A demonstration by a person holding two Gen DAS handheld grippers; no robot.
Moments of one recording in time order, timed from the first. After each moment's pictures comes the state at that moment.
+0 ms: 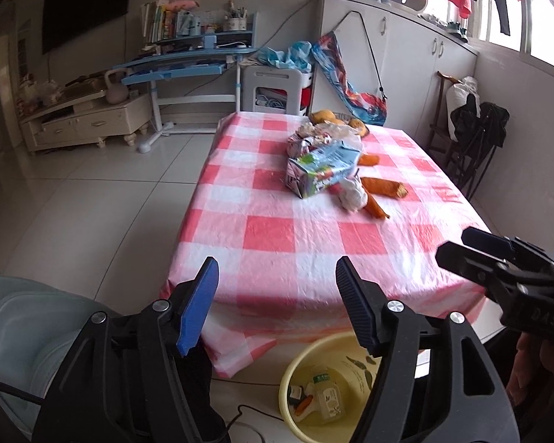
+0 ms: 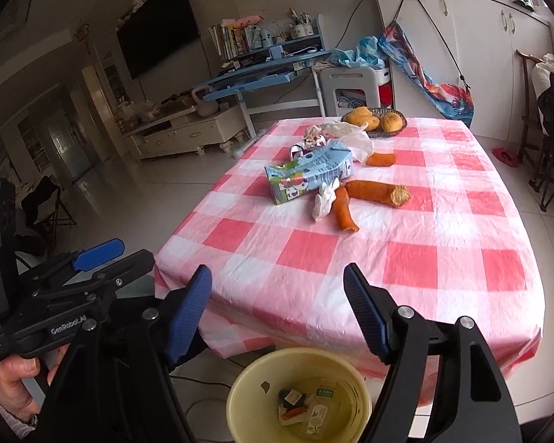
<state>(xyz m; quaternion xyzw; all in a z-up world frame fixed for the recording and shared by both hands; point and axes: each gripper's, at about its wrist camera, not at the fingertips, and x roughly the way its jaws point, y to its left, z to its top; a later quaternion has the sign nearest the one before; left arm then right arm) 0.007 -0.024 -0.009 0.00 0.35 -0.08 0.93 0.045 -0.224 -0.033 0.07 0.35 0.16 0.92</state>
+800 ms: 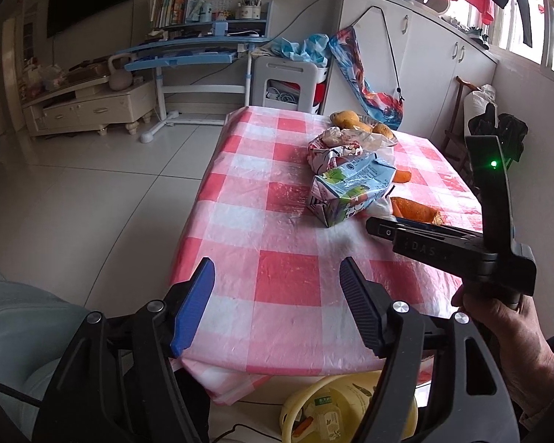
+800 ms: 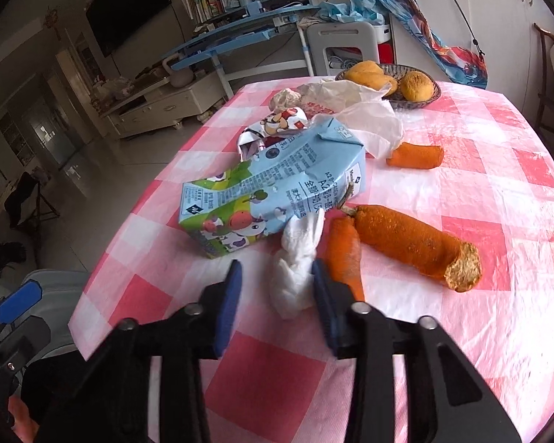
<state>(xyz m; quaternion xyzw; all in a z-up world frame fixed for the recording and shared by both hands) 0.088 -0.023 -0.033 -0.02 0.37 -0.07 0.93 0.190 -0.210 -0.093 0.07 0.43 0.15 0.89</state>
